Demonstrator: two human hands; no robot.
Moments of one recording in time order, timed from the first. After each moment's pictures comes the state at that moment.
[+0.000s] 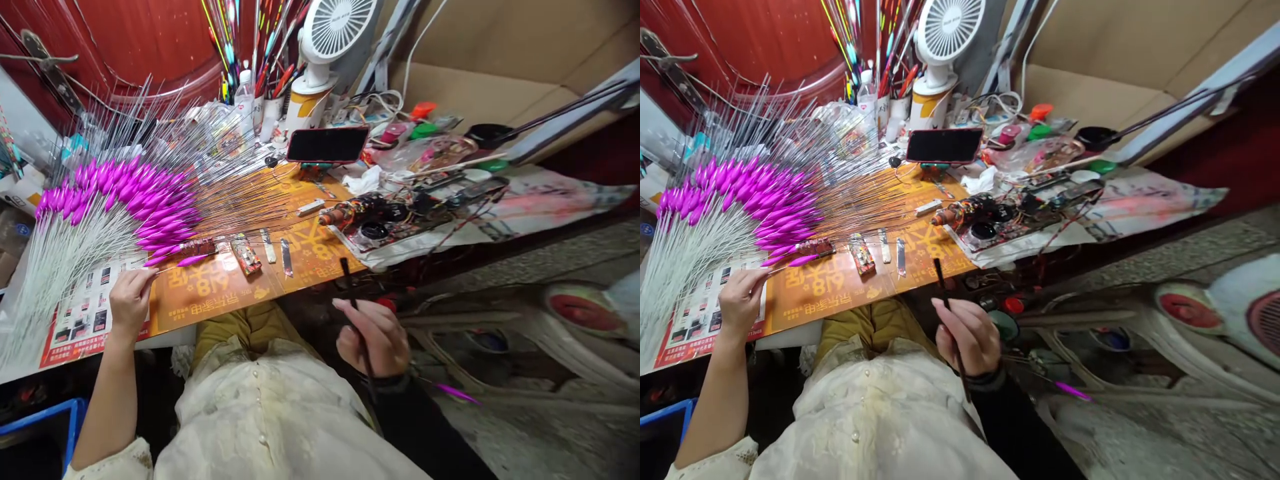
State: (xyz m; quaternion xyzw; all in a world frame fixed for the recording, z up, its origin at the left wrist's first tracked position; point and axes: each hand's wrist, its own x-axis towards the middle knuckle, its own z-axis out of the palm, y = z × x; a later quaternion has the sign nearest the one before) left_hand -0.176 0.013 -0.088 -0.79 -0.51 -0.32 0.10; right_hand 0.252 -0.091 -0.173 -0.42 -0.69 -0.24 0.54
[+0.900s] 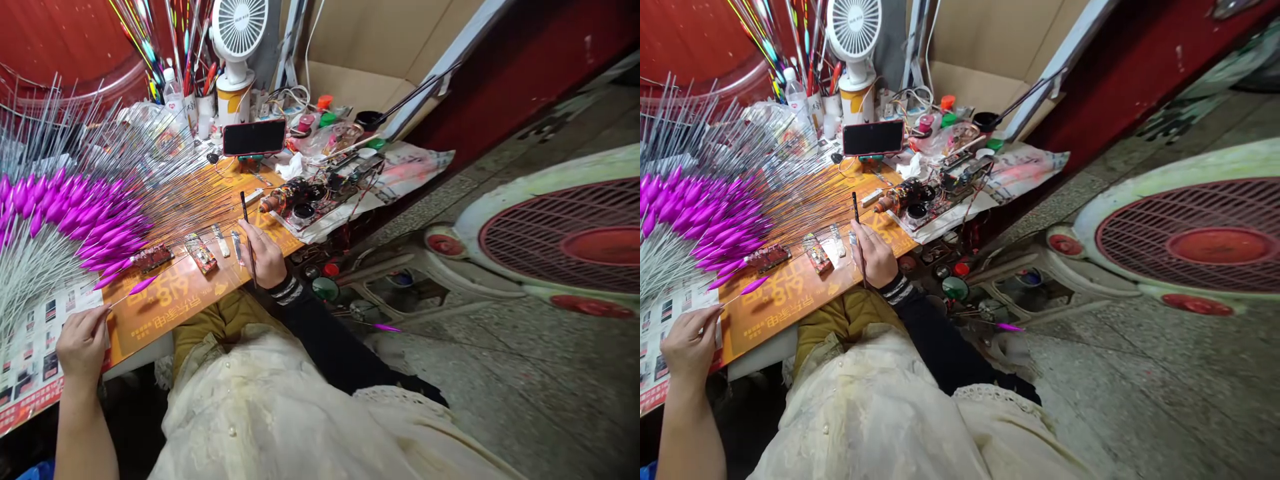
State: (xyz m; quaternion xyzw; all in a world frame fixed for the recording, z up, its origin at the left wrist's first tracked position) left_hand -0.201 0.009 -0.113 -0.81 -0.47 -0.31 0.14; right_hand 0.225 0.016 -0.175 -0.53 -0.67 -0.07 0.51
